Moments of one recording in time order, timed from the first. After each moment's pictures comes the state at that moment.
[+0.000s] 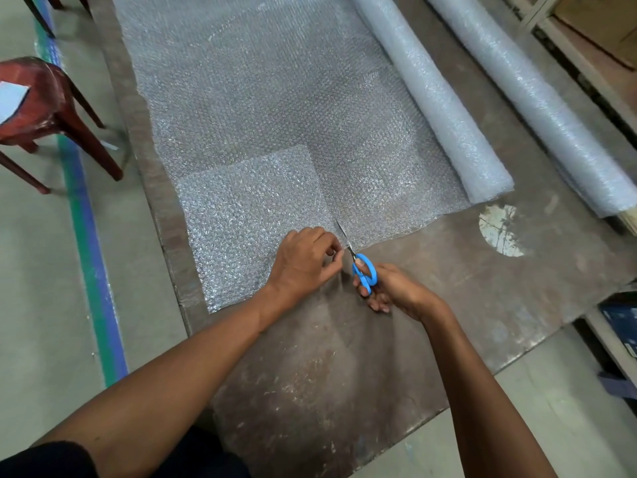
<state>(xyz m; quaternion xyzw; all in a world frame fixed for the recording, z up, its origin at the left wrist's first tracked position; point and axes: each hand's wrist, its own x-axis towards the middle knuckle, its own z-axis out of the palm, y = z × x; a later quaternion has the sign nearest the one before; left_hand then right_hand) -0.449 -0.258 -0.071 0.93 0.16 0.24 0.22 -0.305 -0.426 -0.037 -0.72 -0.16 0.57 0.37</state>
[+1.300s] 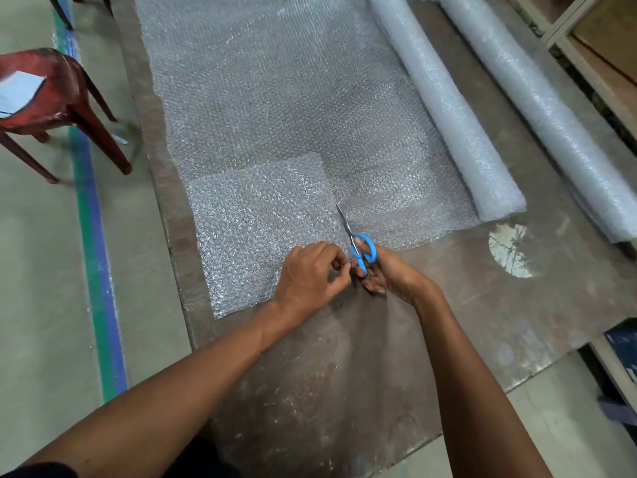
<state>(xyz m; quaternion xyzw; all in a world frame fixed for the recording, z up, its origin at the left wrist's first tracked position) -0.456 -0.270 -0.061 0.90 0.22 0.27 0.27 -0.283 -0.370 -0.033 -0.69 -0.16 0.59 0.38</state>
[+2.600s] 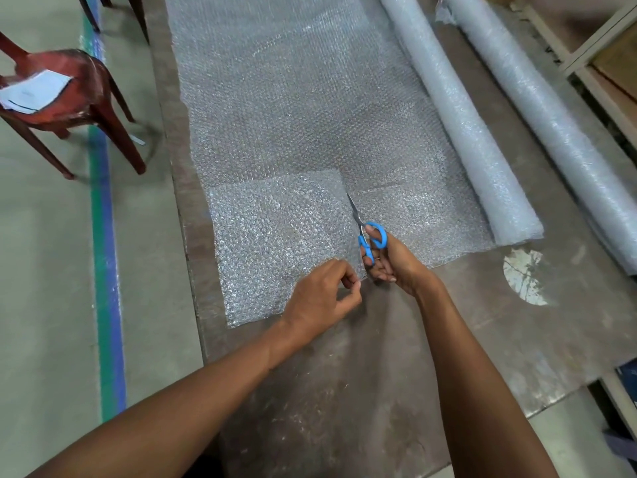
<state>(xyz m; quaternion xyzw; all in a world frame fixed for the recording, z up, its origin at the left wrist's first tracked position) -0.467 -0.270 -0.055 0.85 0.24 0.23 0.41 -0.261 -0.321 -0.031 -0.67 -0.15 0.60 0.41</state>
